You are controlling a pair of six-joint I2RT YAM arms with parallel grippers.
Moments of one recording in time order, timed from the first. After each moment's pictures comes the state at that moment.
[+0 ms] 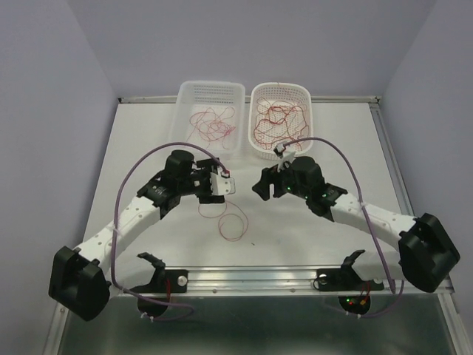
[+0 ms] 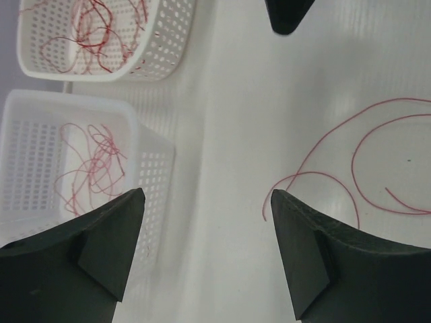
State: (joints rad) left arm -0.51 1.05 0.76 -0.27 0.45 0.96; right arm 0.68 1.31 0.74 0.16 -0.17 0.30
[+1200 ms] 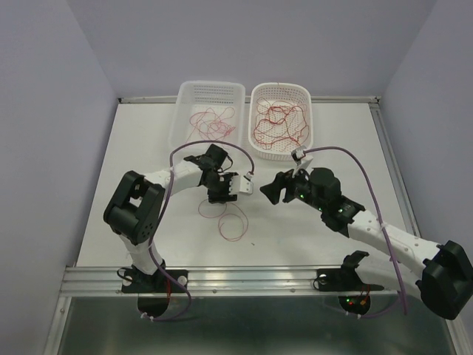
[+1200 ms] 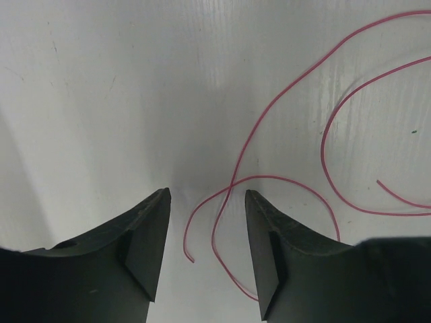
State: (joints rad) left arm -0.56 1.72 1.04 -0.52 0.39 1.06; right arm 0.68 1.03 0.56 0.22 -0.13 0.37
